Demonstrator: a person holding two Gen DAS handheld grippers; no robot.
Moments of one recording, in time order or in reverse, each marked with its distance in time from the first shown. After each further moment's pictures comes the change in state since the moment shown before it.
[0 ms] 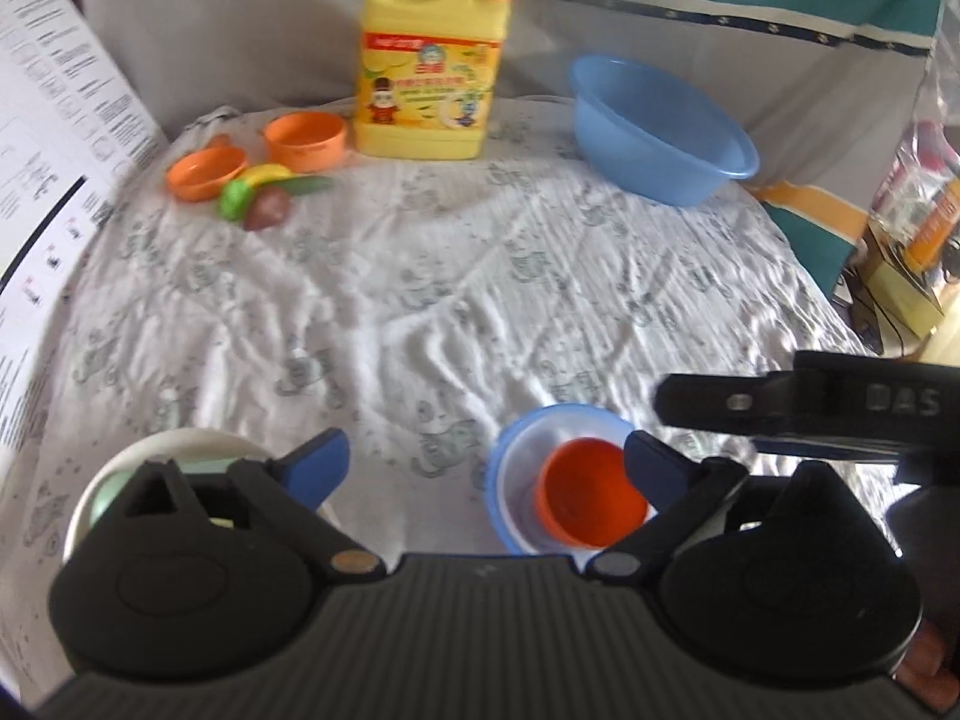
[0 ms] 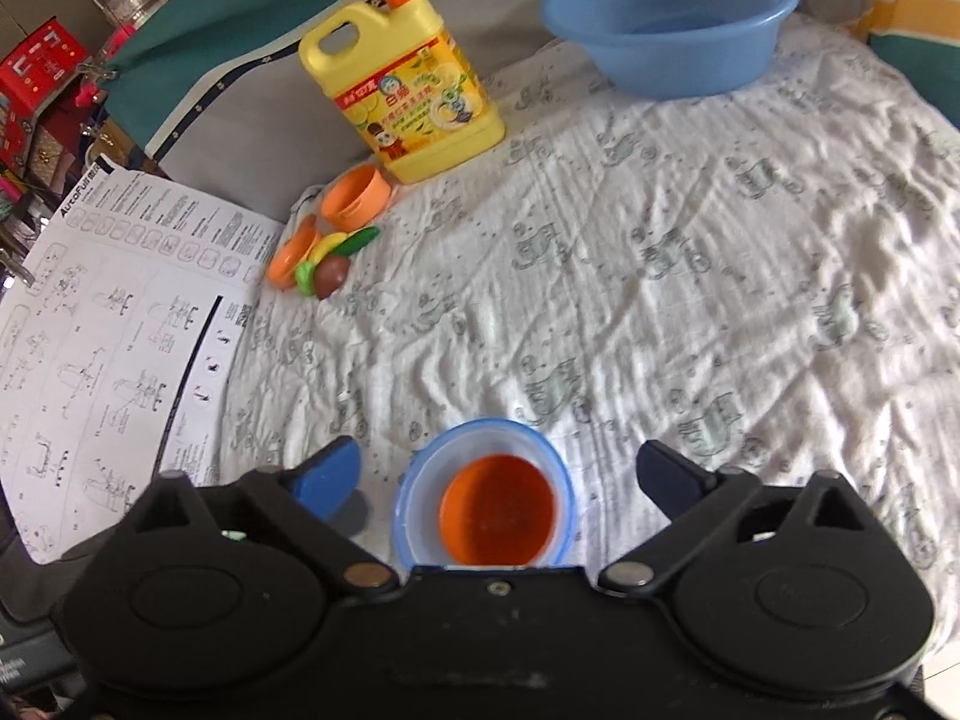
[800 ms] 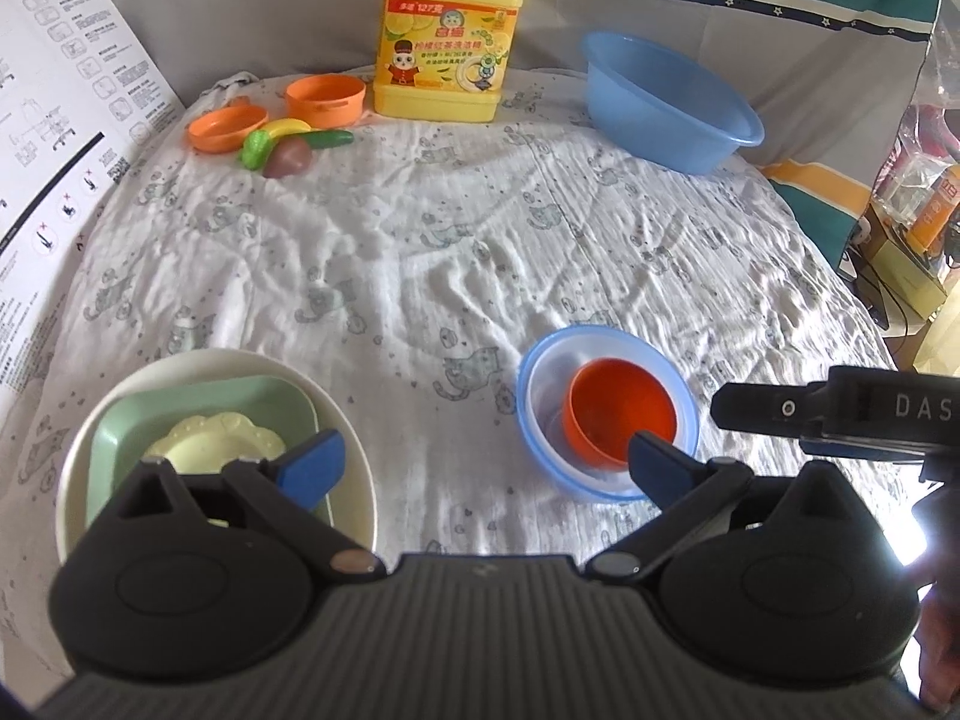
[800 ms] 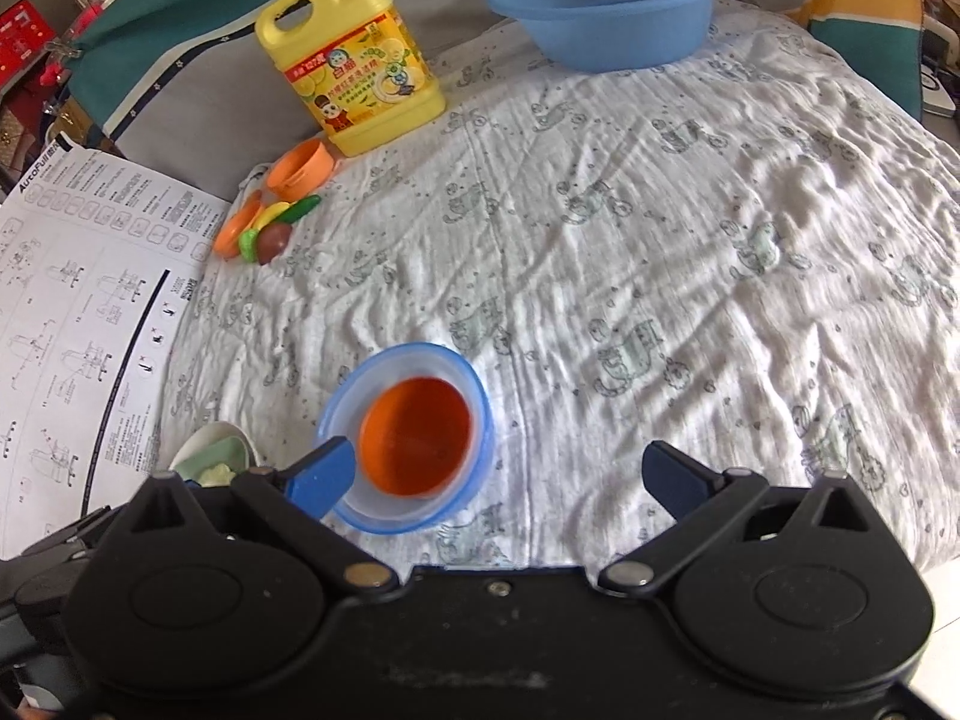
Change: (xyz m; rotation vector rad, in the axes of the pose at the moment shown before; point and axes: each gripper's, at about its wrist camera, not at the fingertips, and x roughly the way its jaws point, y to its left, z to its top) left arm -0.002 0.011 -0.044 0.002 0.010 -0.004; right arm -0.008 -0.017 -0.039 0.008 0.004 -0.103
